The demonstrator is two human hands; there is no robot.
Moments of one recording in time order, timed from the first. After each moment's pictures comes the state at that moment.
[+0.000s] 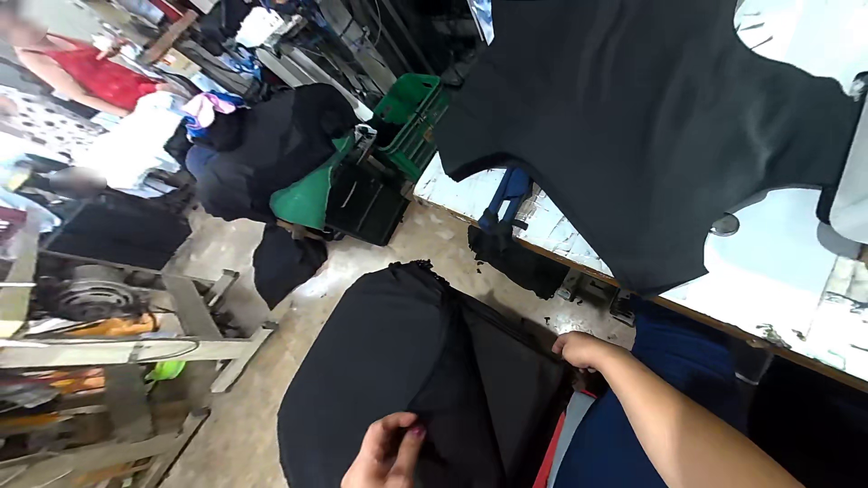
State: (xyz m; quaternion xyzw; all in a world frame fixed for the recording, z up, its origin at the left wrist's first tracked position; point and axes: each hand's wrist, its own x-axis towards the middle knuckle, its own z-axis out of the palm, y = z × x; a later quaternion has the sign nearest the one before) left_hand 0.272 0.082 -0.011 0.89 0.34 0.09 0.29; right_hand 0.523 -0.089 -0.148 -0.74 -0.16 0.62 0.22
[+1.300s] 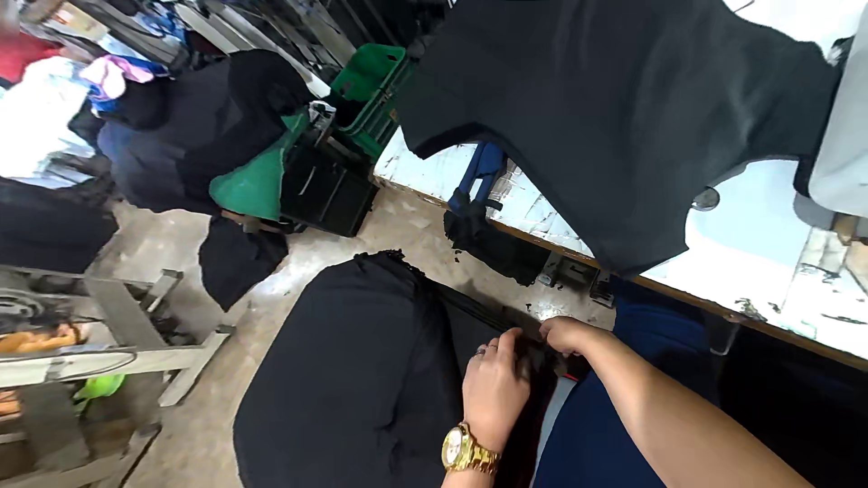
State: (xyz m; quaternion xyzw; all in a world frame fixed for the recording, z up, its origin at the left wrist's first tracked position) left_hand 0.391 0.007 -0.081 0.96 0.18 -0.07 0.18; right_hand 0.520 -0.095 -0.155 -0.75 -0.14 0.60 0.22
